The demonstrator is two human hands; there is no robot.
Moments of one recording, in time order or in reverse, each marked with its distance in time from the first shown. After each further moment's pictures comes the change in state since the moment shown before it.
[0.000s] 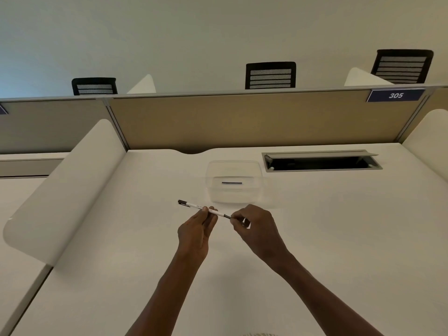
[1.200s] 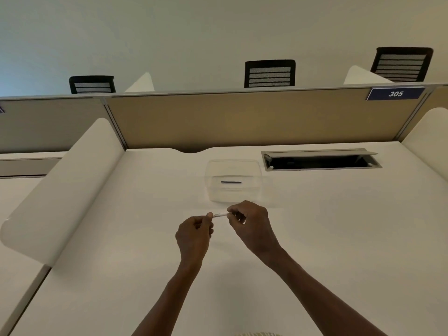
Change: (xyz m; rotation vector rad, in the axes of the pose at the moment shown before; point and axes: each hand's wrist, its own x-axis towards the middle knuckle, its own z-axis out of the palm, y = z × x) left_hand -0.001 -0.013 -0.016 0.934 0.131 0.428; right_hand 0.011 0.001 0.013 0.061 0.110 -0.082
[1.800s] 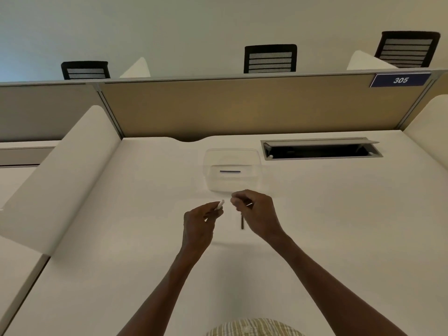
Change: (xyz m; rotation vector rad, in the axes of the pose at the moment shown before) left_hand 0.011 -0.019 0.010 0.015 -0.217 0.333; right_hand 0.002 0.028 -0.002 0.251 -0.070 0.263
